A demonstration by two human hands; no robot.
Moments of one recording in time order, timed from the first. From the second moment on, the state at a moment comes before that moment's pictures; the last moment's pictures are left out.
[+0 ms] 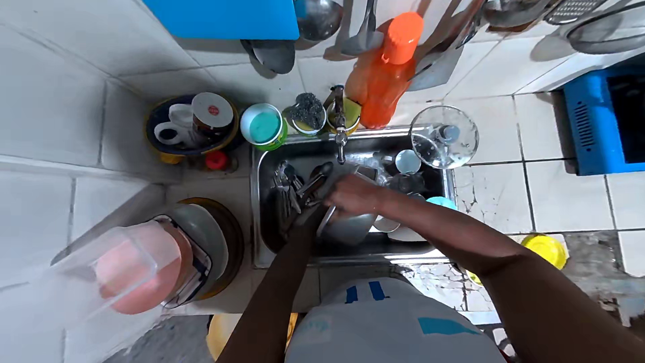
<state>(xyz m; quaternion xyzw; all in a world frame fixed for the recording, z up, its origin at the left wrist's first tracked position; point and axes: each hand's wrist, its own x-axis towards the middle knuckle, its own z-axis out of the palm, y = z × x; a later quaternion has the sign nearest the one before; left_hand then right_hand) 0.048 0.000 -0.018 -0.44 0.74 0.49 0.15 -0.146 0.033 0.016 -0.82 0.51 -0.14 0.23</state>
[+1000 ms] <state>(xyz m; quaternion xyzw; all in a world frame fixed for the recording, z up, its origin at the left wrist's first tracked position) 0.000 -0.056 -0.113 -0.61 0.53 0.58 -0.14 -0.184 0.052 -0.161 0.01 0.73 -0.45 0.51</state>
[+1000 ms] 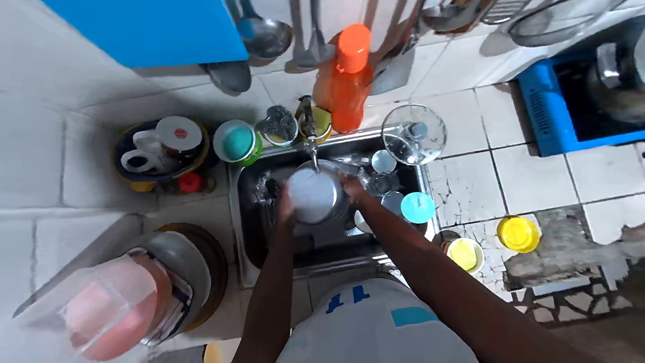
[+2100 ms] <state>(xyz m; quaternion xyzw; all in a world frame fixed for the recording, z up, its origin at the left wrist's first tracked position) 0.105 0.068 -0.090 -0.49 0.70 0.52 -0.04 -0.385 0.441 0.018 0.10 0.62 -0.78 0.03</state>
